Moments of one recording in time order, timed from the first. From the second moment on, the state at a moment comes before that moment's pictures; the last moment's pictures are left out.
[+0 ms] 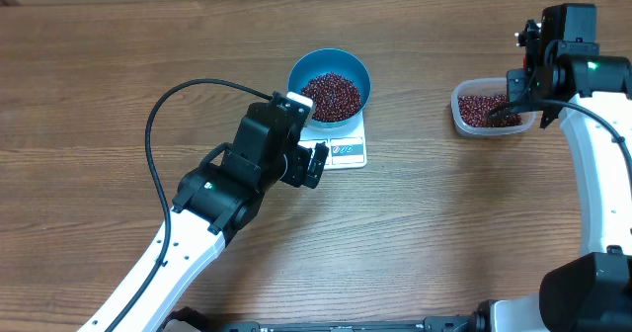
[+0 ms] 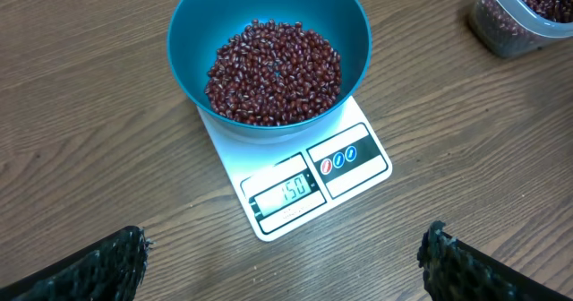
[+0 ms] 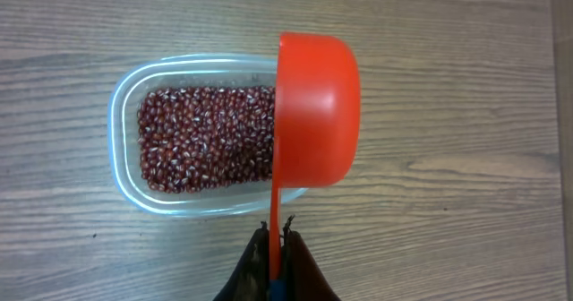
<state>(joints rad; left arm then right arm) -0.54 1.25 1.03 -0.55 -0.05 -0.10 -0.10 1.63 1.56 -1.03 0.22 -0.17</state>
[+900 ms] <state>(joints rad) -0.54 1.25 1.03 -0.55 -0.05 -0.10 -0.20 1.84 1.56 -1.00 -0.14 0.16</state>
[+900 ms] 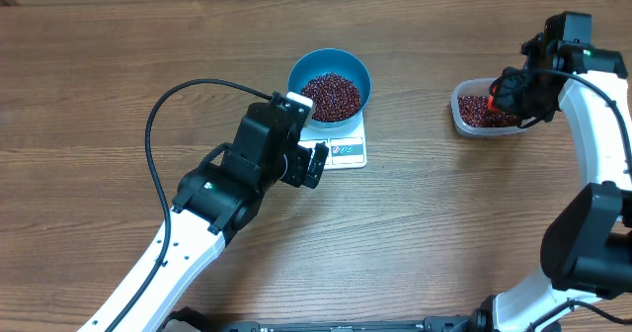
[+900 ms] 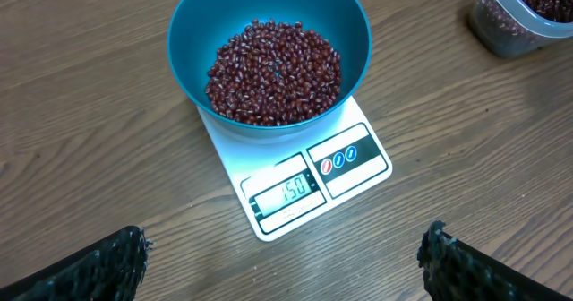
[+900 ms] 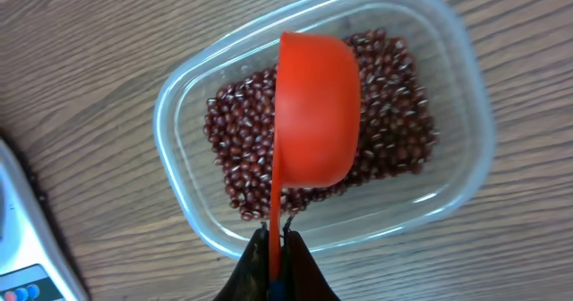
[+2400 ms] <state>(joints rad) -0.54 1.25 1.03 -0.55 -0.05 -0.10 -0.20 1.84 1.56 -1.14 -0.12 0.13</state>
